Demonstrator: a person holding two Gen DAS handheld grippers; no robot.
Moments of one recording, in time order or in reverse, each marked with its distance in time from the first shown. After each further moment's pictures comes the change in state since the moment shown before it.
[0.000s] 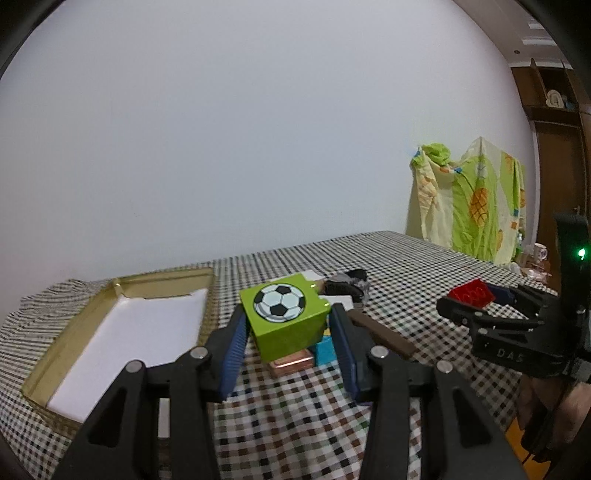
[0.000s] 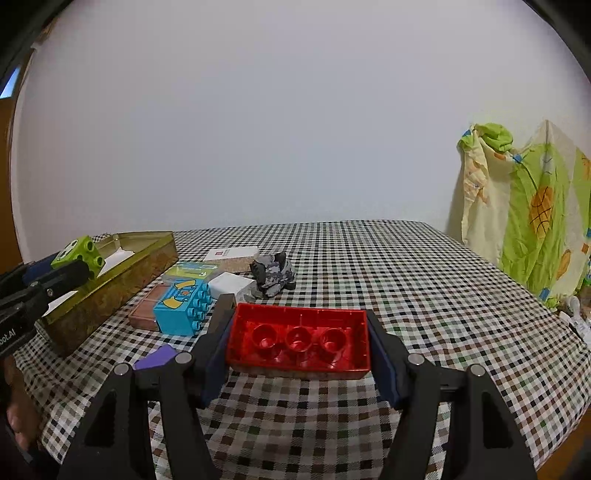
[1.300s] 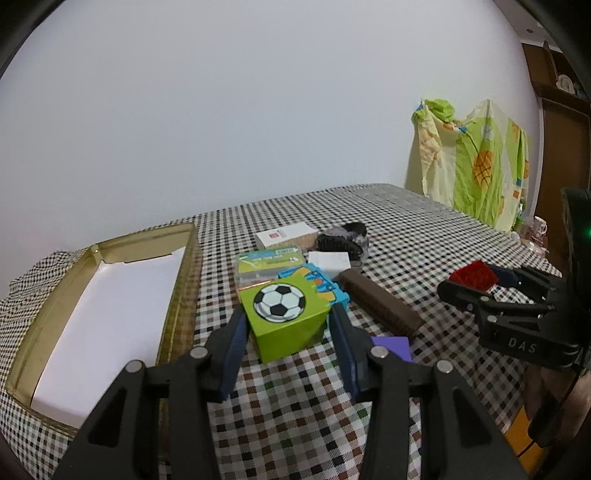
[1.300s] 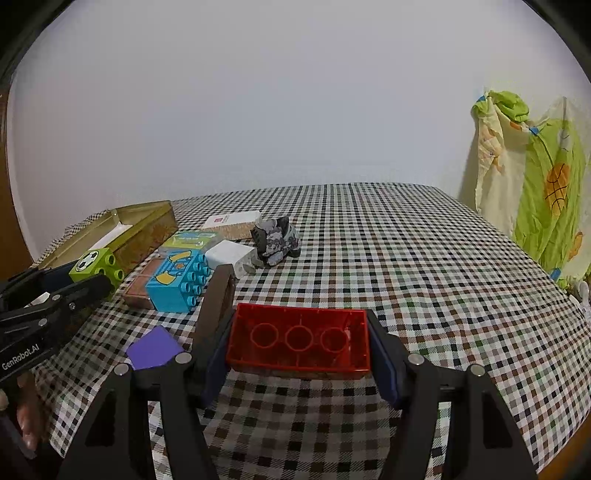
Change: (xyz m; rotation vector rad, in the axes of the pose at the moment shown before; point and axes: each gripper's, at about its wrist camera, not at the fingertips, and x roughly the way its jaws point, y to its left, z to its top) left arm 0.040 -0.006 -0.004 -0.005 0.217 -0.031; right arm 0.025 -0.005 0.000 0.010 0.153 0.040
